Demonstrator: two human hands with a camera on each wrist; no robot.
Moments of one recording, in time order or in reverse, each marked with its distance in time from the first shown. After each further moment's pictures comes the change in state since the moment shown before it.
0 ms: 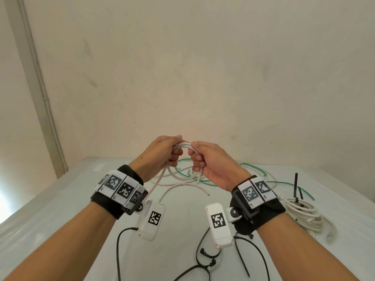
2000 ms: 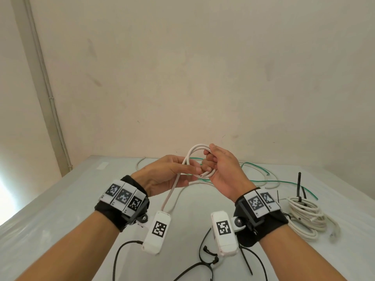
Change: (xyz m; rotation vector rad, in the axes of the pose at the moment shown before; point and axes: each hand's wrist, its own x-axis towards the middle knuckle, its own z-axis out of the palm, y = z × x) left_hand -0.023 -0.026 0.006 -0.167 -0.257 -0.234; right_hand -0.008 0.024 -0.007 0.406 0.188 -0.026
